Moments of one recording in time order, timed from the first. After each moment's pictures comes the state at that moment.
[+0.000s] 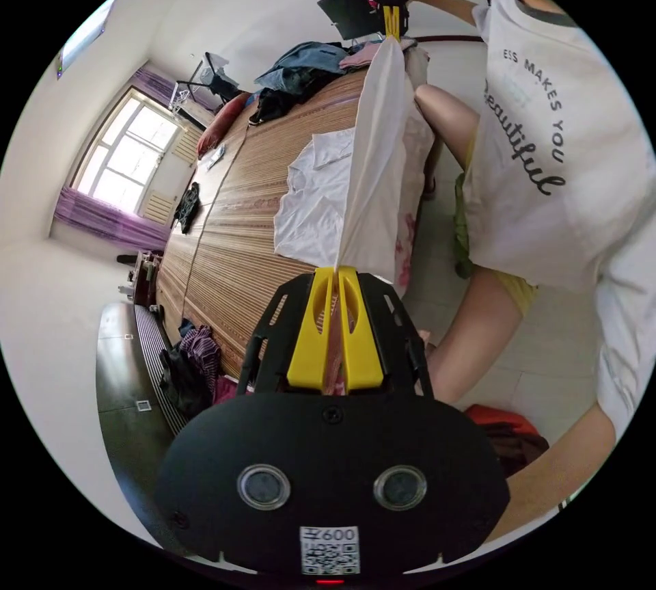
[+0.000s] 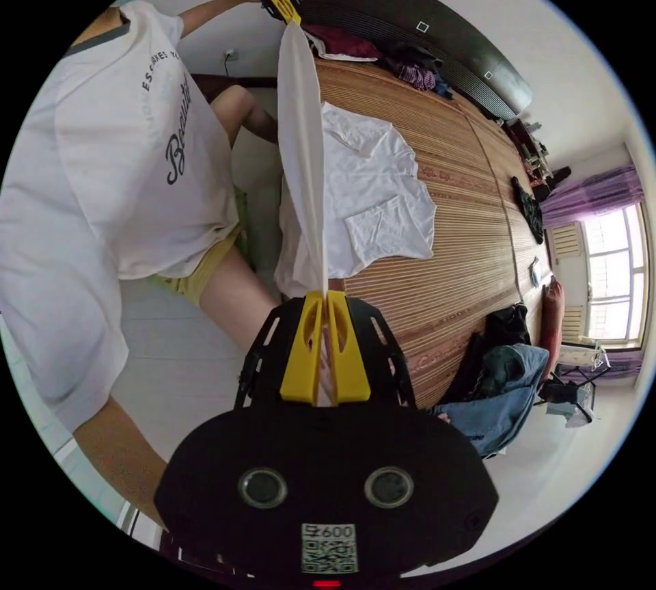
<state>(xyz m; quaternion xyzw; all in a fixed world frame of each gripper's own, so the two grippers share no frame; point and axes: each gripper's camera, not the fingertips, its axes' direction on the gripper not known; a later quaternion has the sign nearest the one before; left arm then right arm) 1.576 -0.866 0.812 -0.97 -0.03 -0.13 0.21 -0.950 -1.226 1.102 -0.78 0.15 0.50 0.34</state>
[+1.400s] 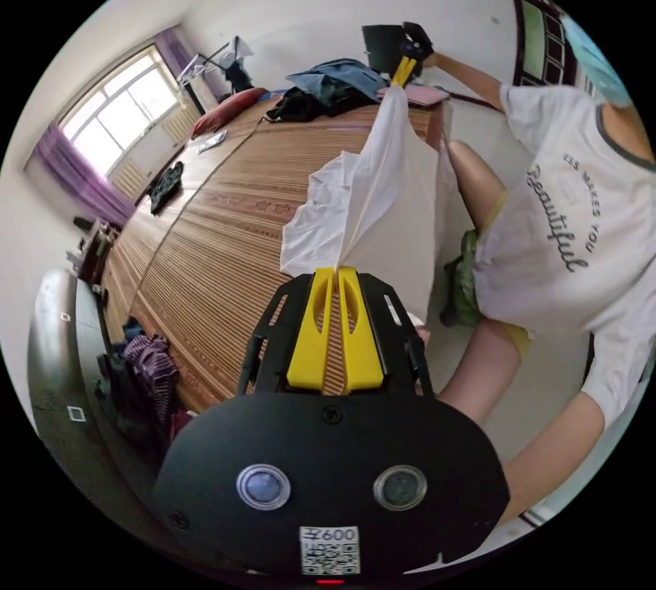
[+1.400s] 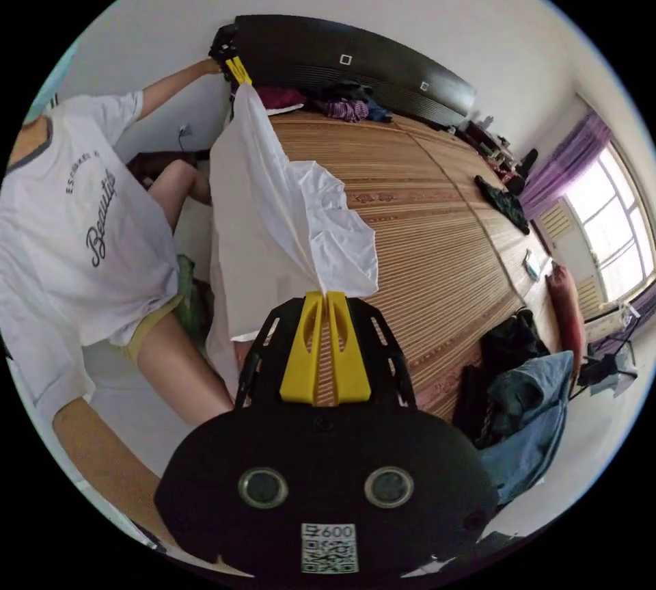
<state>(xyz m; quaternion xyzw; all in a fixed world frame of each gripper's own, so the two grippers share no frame) 0.966 -0.606 0.606 -0.91 -0.15 -0.29 0.25 -0.470 -1.307 1.082 -0.69 0.30 0.54 0.38</state>
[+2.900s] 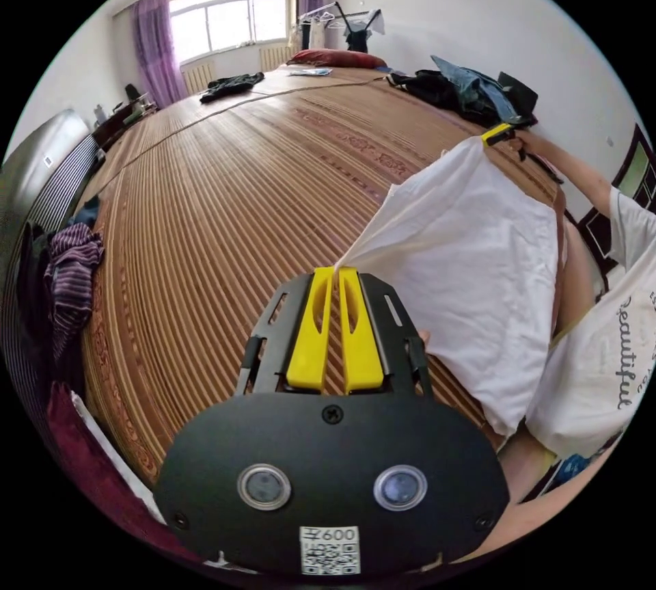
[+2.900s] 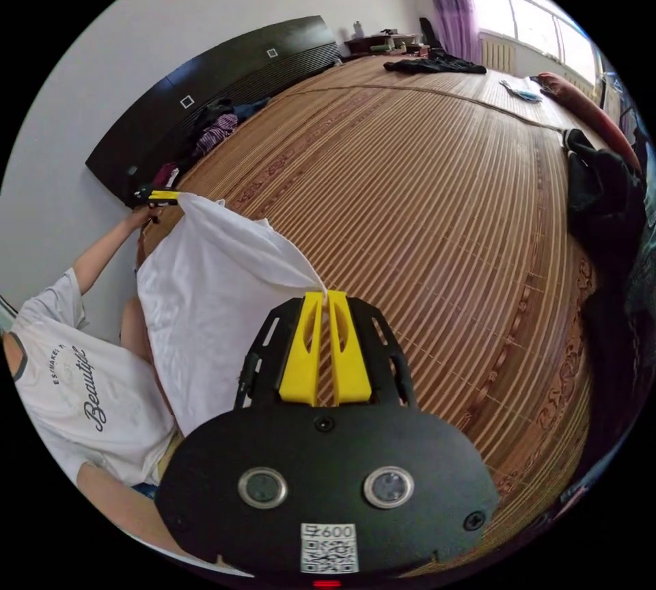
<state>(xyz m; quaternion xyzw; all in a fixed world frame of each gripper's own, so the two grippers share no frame) 0.630 -0.843 0.056 -0.87 -0.36 -0.31 0.14 -0.260 -1.154 0.667 -0.50 0.49 0.67 0.25</state>
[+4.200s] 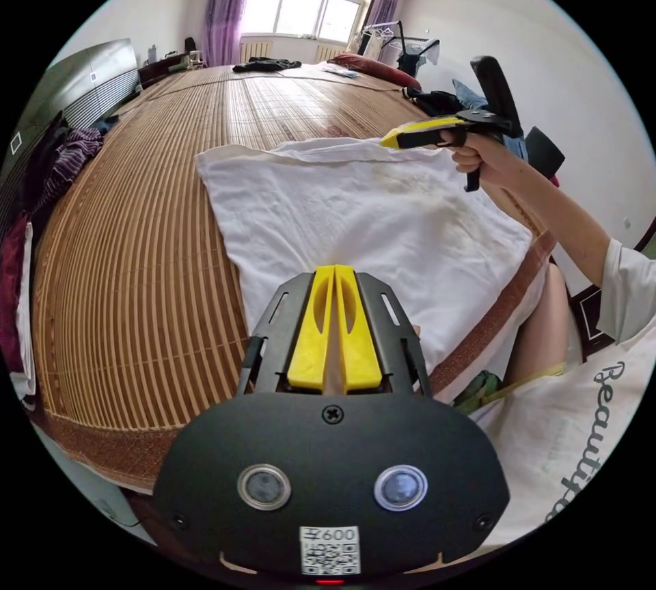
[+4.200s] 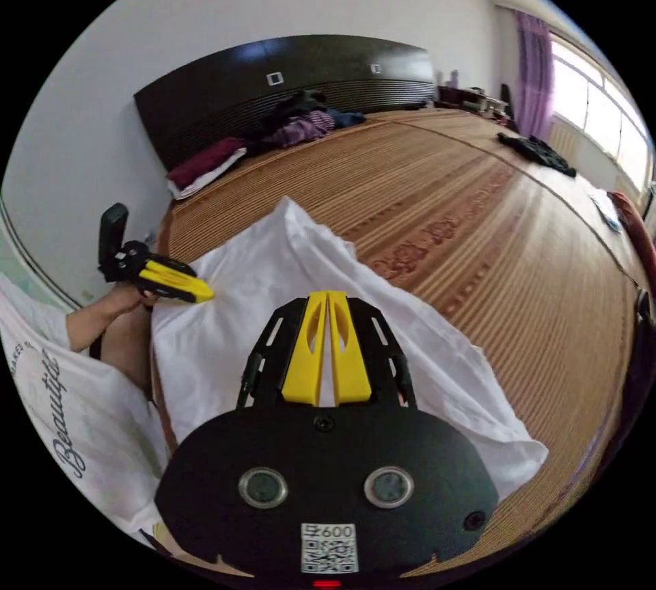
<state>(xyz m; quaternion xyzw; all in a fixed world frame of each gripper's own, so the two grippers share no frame) 0.843 -1.172 0.219 -0.80 -0.47 -0.35 0.13 -0.313 -0.876 0.758 -0.56 0.38 0.61 0.41</state>
